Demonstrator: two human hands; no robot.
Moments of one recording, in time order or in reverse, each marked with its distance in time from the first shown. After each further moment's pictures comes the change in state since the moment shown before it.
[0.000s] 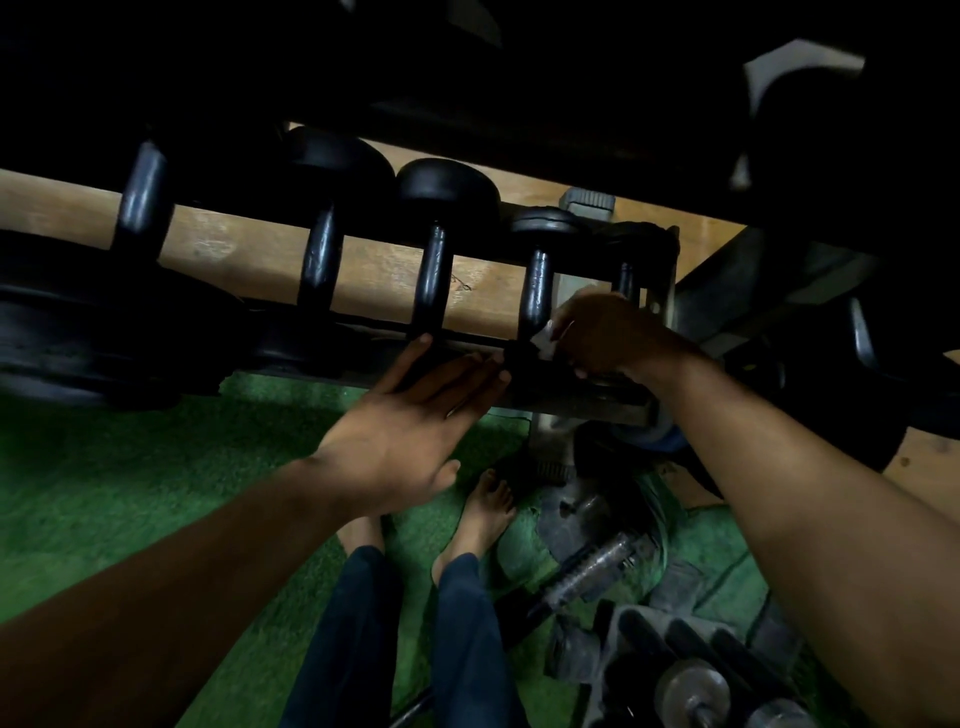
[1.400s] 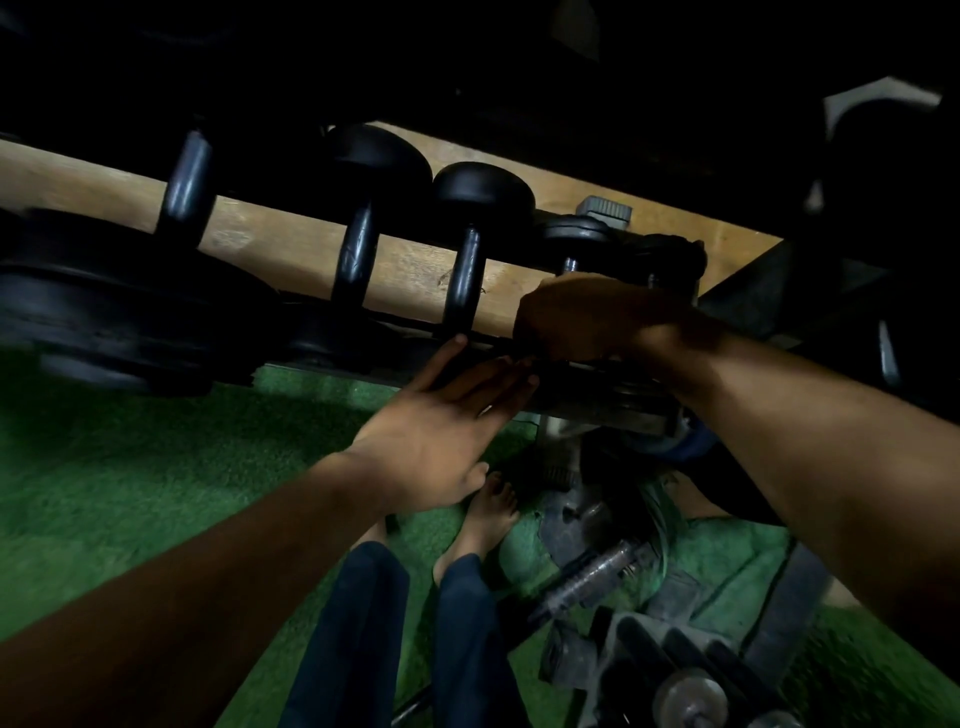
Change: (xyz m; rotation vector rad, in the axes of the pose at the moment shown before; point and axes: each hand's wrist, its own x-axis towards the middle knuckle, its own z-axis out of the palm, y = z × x) left_hand -0.002 0.000 -0.012 -0.072 -0.016 0.018; right_hand 0.008 -0.075 -0.013 -0.927 -0.194 -0.465
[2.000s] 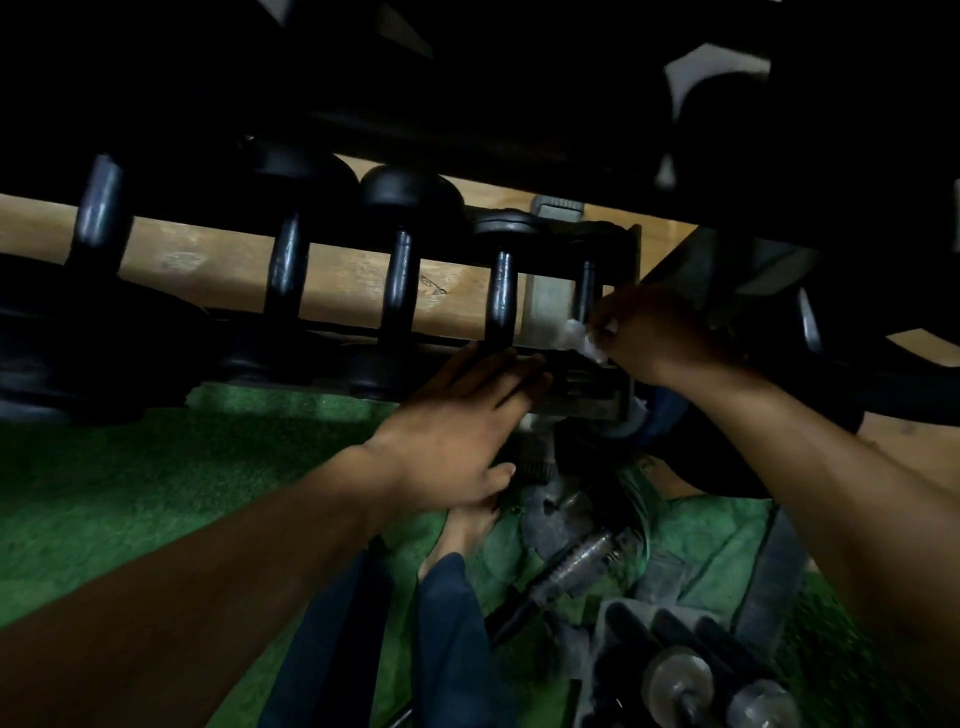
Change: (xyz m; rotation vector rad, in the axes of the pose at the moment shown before) left_hand 0.049 0.044 -0.022 -0.207 -0.023 0.027; right_hand -0.080 0.052 0.090 0.491 0.399 0.521
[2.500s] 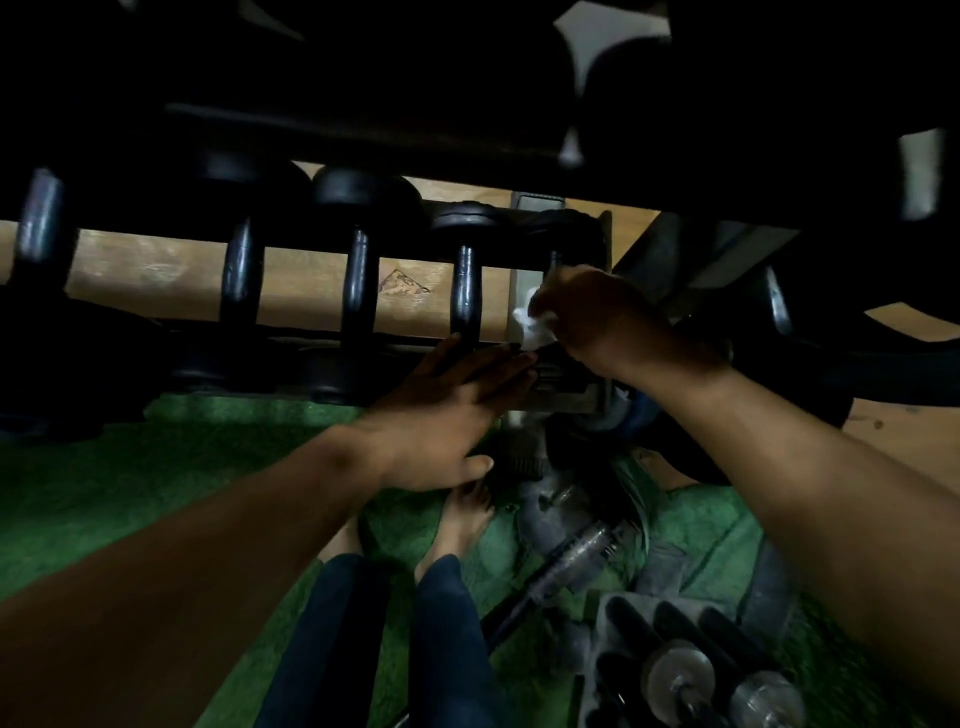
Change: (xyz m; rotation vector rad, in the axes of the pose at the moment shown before) left_hand 0.034 -0.006 0.021 0.117 -0.127 0.097; right_hand 0.012 0.013 0.018 -0.086 0.122 -0.300
